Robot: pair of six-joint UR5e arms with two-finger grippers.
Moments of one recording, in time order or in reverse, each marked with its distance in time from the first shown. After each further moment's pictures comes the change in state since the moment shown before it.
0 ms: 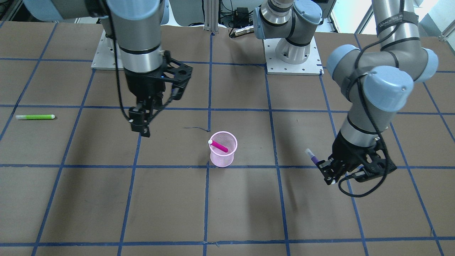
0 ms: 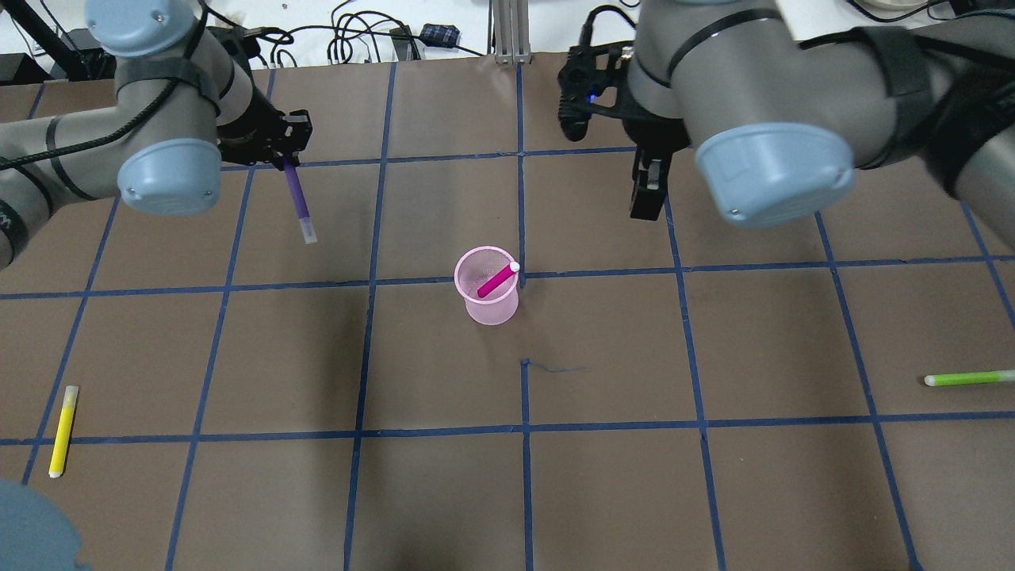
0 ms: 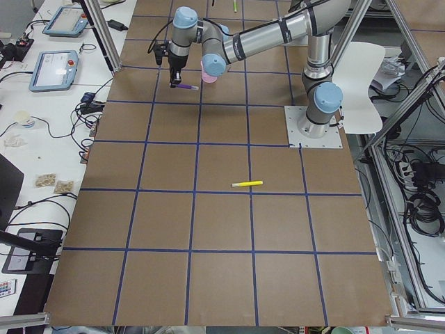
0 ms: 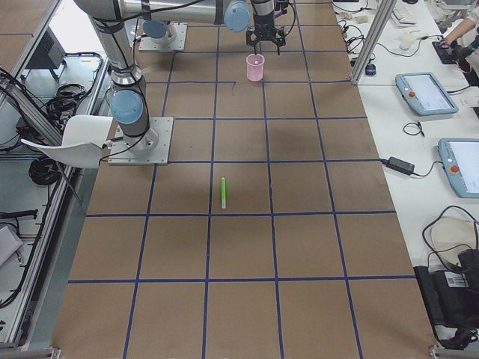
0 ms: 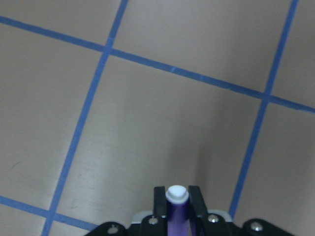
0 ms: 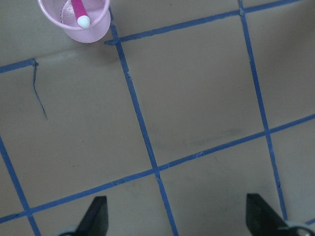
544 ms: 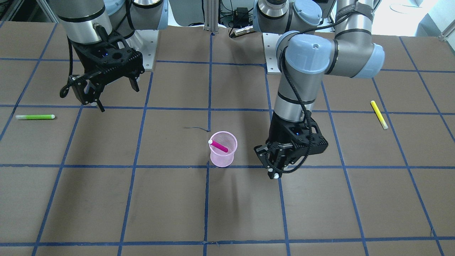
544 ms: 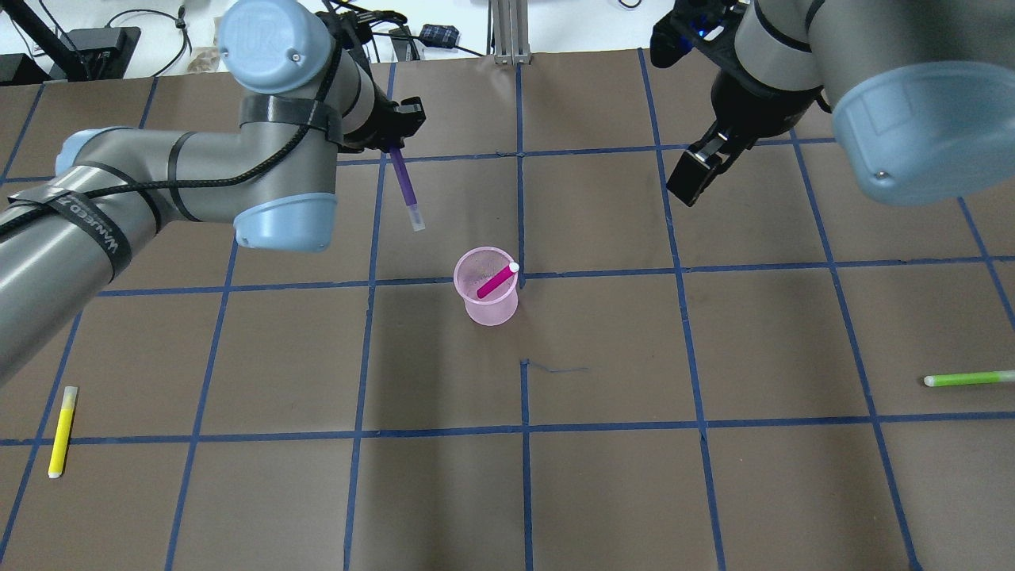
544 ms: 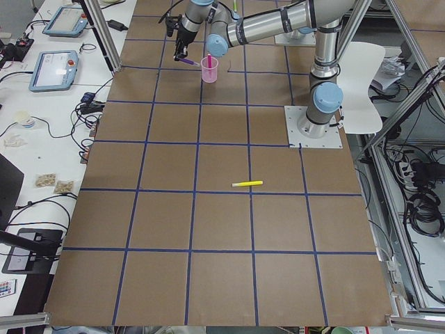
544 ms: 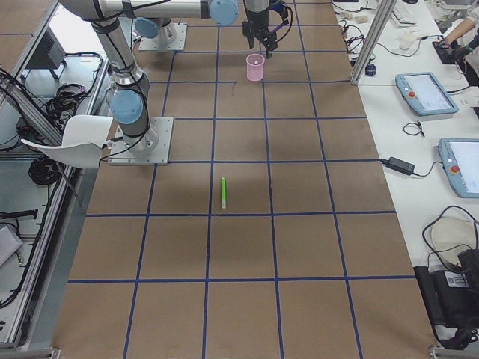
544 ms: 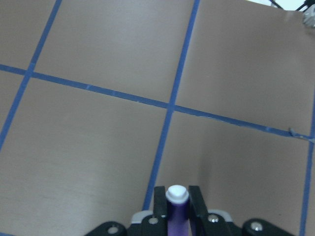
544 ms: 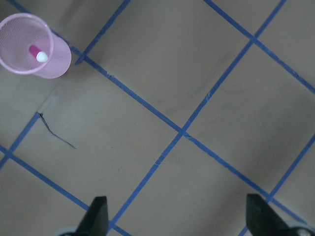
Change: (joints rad) left arm -0.204 0.012 -0.042 0.142 0.021 -0.195; right arm -0.047 -0.075 -0.017 0.141 0.011 0.596
